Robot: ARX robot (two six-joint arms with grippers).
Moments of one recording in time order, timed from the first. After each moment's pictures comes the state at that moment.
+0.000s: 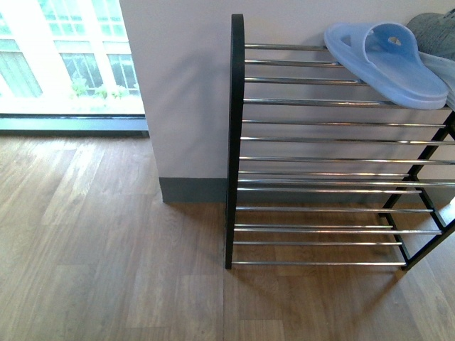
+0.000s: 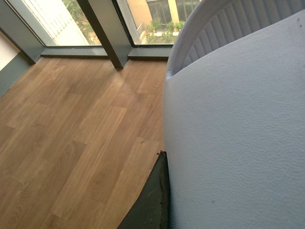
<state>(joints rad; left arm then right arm) 0.45 1.18 0.21 0.65 0.01 0.29 0.00 0.25 0.02 0.25 0.00 0.00</state>
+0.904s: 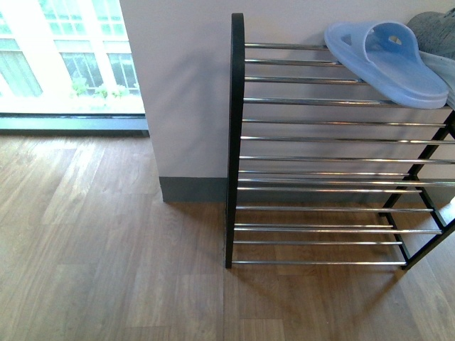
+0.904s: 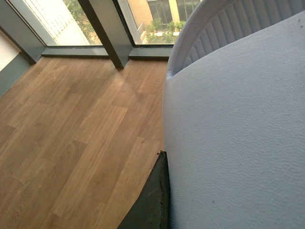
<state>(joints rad) 0.45 1.18 0.21 0.65 0.01 0.29 0.00 0.01 0.02 0.00 0.00 0.00</state>
